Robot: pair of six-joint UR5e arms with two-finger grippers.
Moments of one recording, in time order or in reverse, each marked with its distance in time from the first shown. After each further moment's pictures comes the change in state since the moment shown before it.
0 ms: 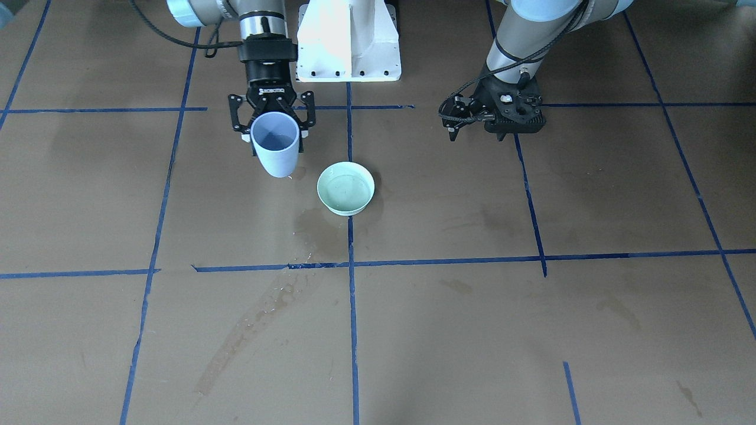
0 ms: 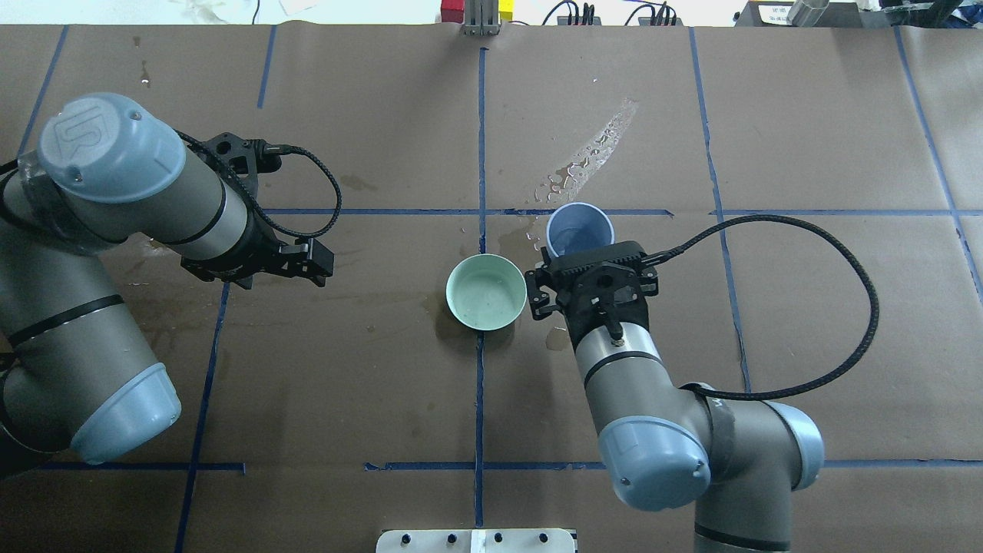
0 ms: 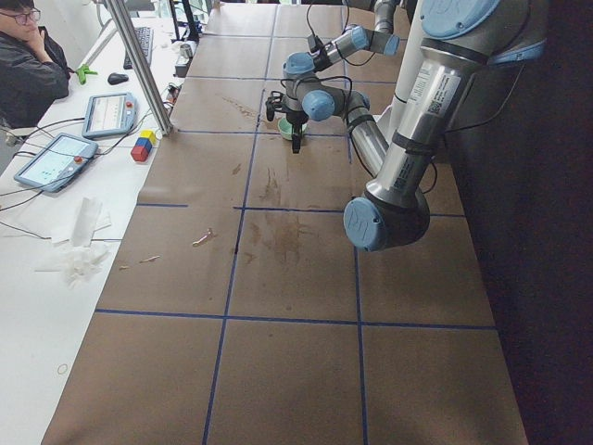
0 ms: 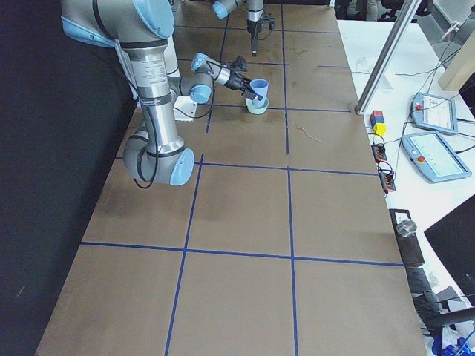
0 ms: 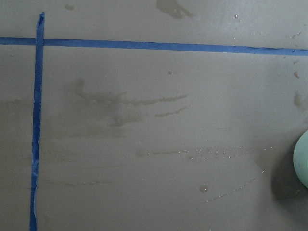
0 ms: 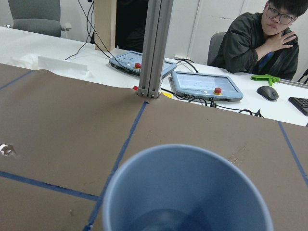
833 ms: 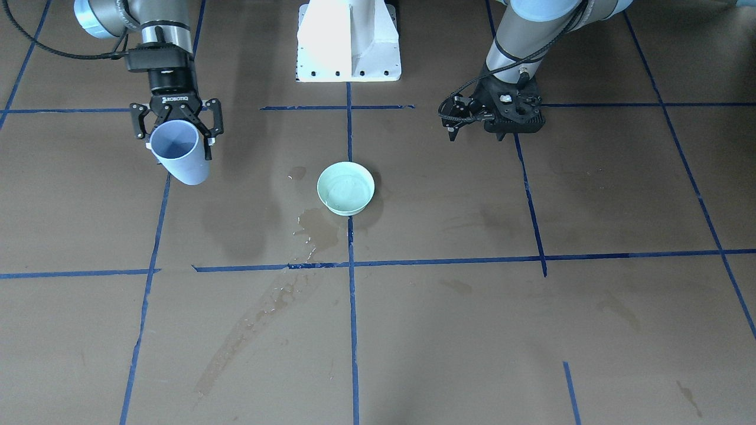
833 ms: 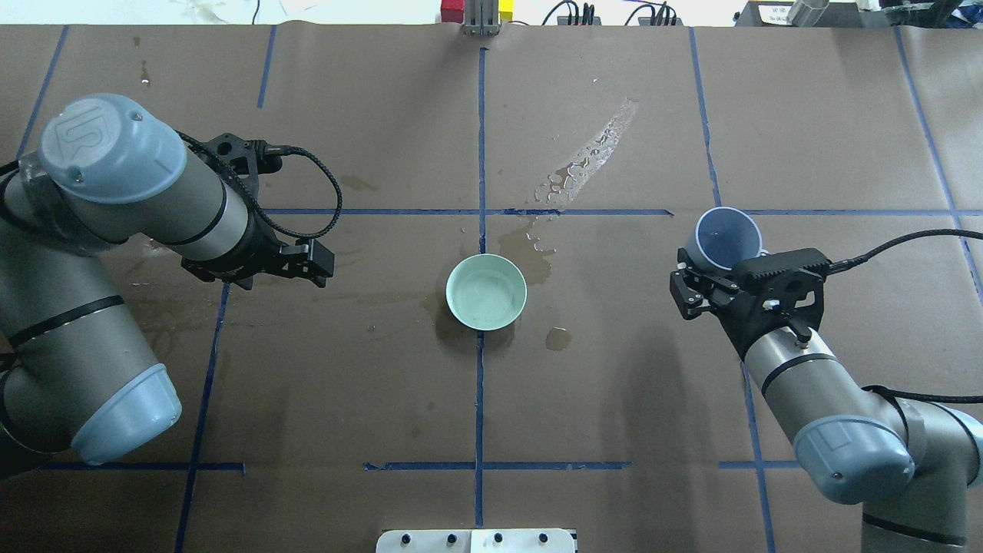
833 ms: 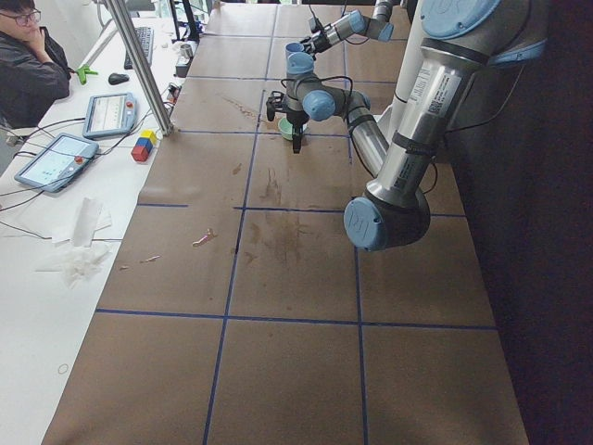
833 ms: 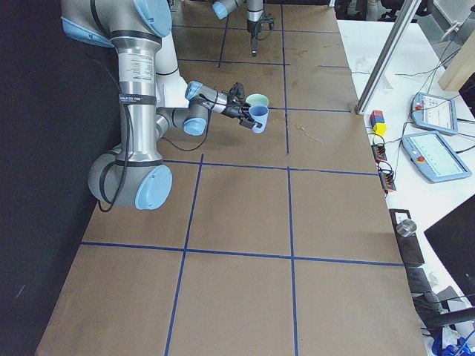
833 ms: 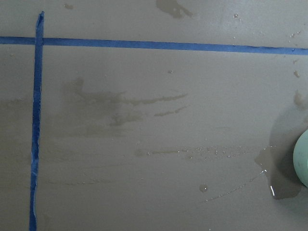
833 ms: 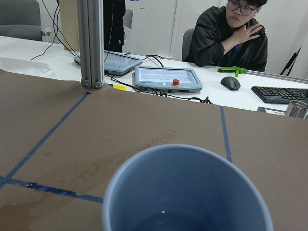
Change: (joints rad) left arm 0.002 0.000 0.000 0.000 0.000 0.000; right arm 0.061 -0.375 0.025 0.383 0.033 0.005
